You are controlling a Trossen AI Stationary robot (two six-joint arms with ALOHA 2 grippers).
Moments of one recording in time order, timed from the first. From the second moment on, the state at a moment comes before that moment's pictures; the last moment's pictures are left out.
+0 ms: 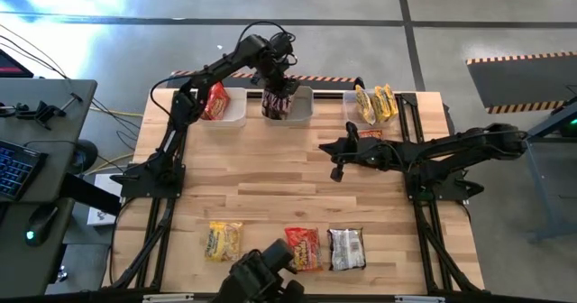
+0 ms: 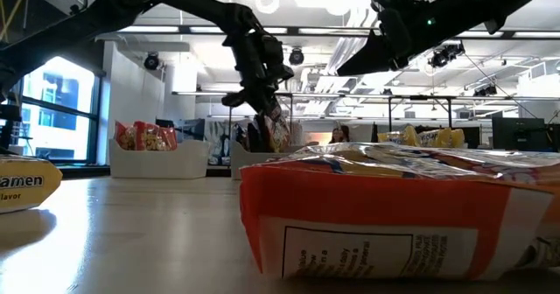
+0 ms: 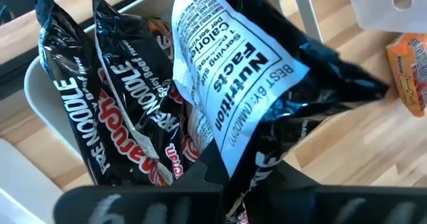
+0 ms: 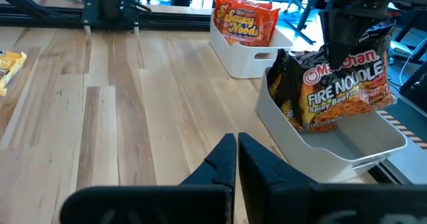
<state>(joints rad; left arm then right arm) 0.71 2.31 2.32 -1.33 0.26 -0.39 0.00 1.21 0.57 0.28 0.36 -0.05</state>
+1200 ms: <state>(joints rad) 0.69 2.31 2.31 -1.39 0.20 -0.38 0.00 1.21 0.57 0.28 0.36 -0.06</state>
